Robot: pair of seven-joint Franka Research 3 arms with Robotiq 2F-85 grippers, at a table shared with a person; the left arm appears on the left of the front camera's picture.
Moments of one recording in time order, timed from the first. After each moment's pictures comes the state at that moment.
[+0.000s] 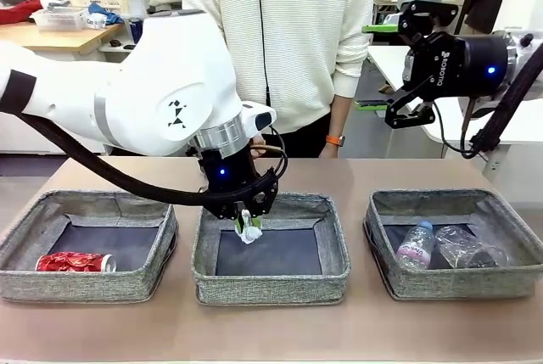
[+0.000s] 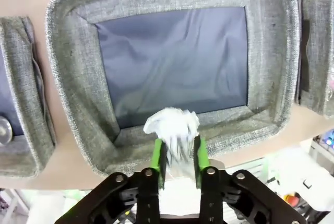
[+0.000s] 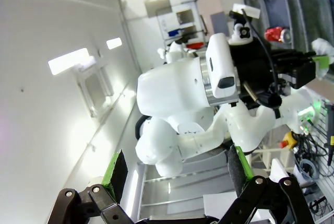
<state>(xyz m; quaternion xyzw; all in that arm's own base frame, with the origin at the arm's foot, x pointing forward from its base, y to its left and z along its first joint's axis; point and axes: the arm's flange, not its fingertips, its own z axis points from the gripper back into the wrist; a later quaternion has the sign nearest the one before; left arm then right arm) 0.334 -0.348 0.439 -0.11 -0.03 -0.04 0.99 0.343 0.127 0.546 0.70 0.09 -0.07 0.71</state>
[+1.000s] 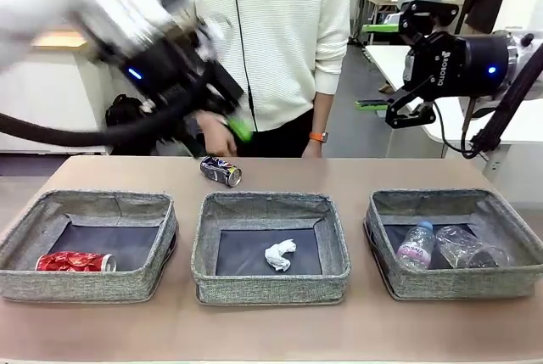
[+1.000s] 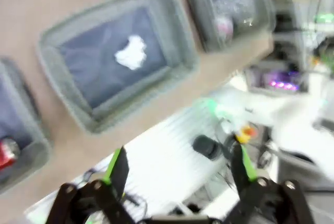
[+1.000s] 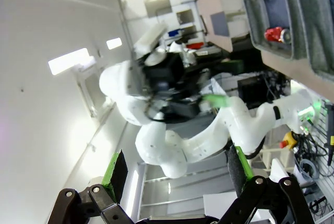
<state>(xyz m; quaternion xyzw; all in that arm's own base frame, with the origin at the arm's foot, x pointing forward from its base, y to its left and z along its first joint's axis) 0.324 -0.239 0.595 -0.32 -0.04 -0.19 0.93 0.343 0.127 0.546 0.70 0.09 -0.07 0.71</state>
